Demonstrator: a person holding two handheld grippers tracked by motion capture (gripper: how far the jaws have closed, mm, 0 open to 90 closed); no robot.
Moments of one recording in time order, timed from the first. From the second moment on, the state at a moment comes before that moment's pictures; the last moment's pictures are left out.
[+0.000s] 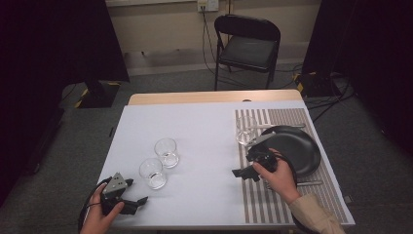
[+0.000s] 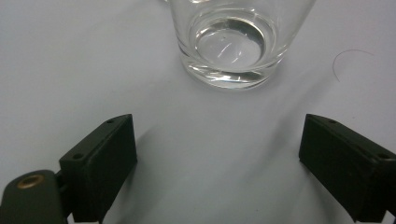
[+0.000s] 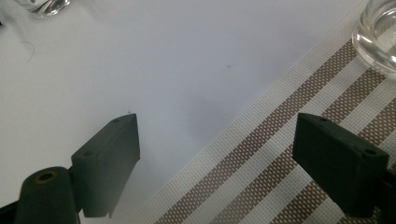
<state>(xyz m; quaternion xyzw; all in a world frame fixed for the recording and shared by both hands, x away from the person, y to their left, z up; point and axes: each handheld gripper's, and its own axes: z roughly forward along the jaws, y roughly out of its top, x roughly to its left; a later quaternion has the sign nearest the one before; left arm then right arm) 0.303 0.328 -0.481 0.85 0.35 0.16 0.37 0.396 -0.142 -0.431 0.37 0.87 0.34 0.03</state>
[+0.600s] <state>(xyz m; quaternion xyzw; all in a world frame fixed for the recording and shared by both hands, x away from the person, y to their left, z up) 0.303 0.328 -0.481 0.85 0.35 0.16 0.37 0.389 -0.145 -0.439 0.36 0.87 0.34 0.02</state>
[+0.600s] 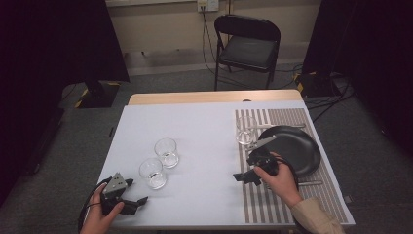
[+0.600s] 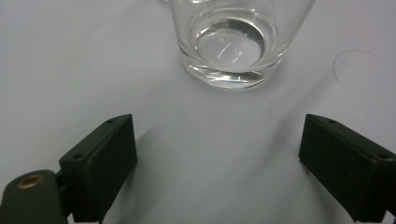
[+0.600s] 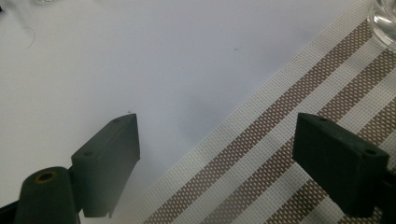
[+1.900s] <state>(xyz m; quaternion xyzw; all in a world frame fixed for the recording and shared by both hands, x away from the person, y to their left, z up) 0.303 0.328 -0.481 0.85 0.35 0.16 0.37 0.372 -0.153 -0.451 0.35 0.88 0.32 0.02</state>
